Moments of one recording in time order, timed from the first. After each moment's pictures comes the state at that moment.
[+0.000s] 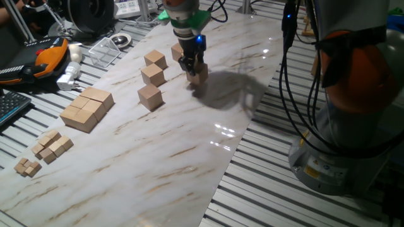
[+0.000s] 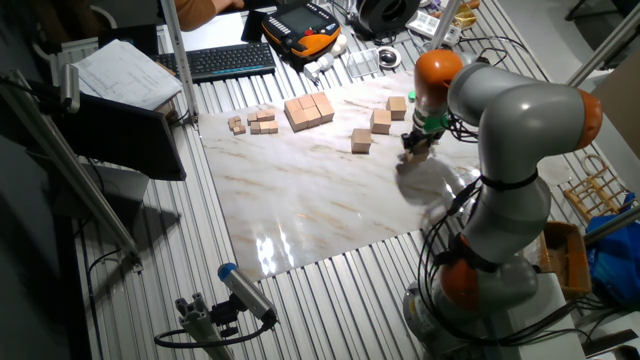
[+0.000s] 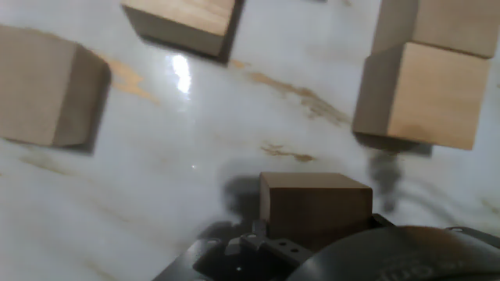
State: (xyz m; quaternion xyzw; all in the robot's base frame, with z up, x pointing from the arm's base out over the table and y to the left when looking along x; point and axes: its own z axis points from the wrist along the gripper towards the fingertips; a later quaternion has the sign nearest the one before) arm 0.498 -0.154 0.083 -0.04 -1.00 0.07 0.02
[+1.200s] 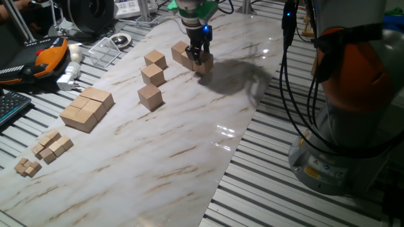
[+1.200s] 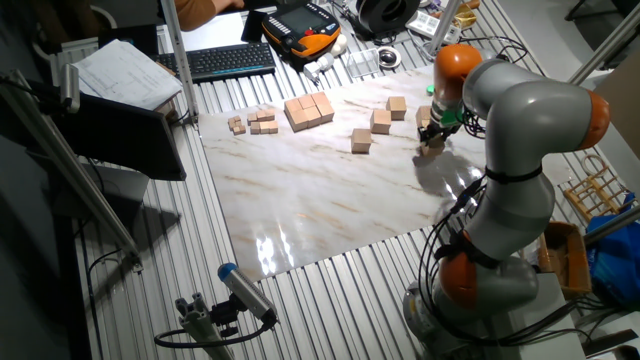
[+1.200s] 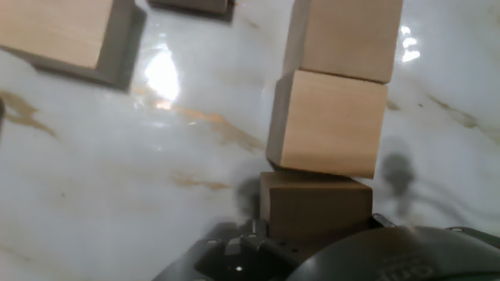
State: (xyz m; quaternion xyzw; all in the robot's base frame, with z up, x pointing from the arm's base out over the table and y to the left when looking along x) arm 0.509 -0.212 0.077 -0.06 -1.00 0.07 0.00
